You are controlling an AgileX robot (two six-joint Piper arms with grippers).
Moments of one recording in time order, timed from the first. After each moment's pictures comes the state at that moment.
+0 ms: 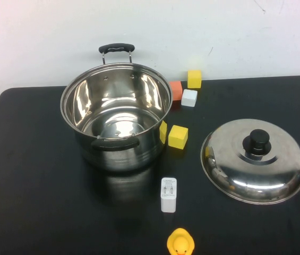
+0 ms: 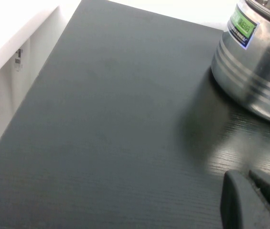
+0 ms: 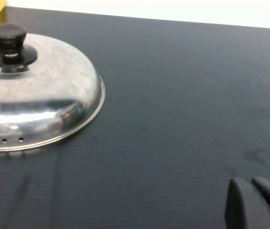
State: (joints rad) right arm -0.11 -0.01 0.02 -0.06 0.40 -0.08; left arm 0.01 -0.01 0.01 -0.08 0.37 -0.22
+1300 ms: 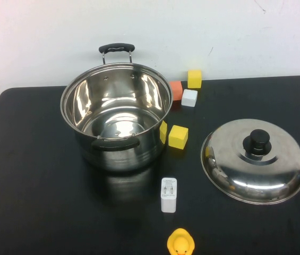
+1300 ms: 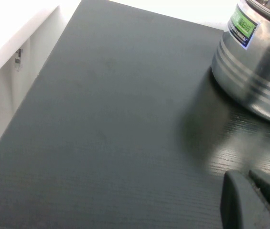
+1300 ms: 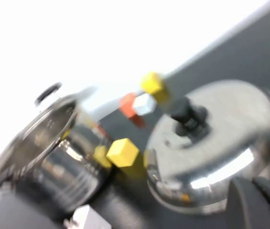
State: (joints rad) right arm -0.11 -0.01 0.01 0.96 0.42 -0.33; left arm 0.01 -0.01 0.01 -0.08 0.37 -0.22
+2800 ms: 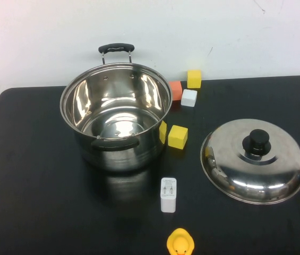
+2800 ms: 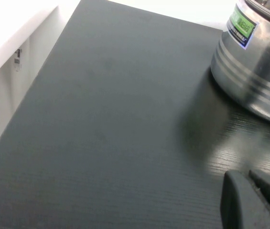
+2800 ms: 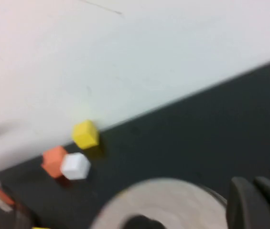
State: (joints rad) right arm 0.21 1.04 -0.47 0.76 -0.25 -0.29; left arm 0.01 -0.01 0.01 -0.08 0.37 -0.22
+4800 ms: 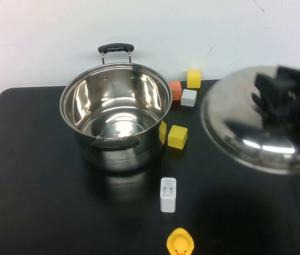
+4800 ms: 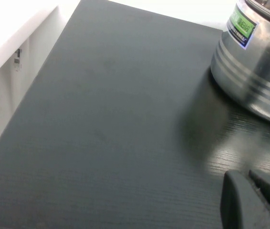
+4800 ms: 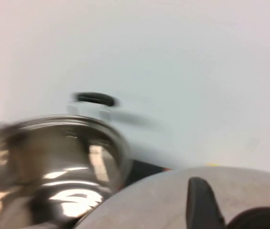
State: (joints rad) right arm 0.27 1.41 -0.70 -0.43 -0.57 0.39; left arm 0.01 -0.01 0.01 -0.08 0.37 -0.22
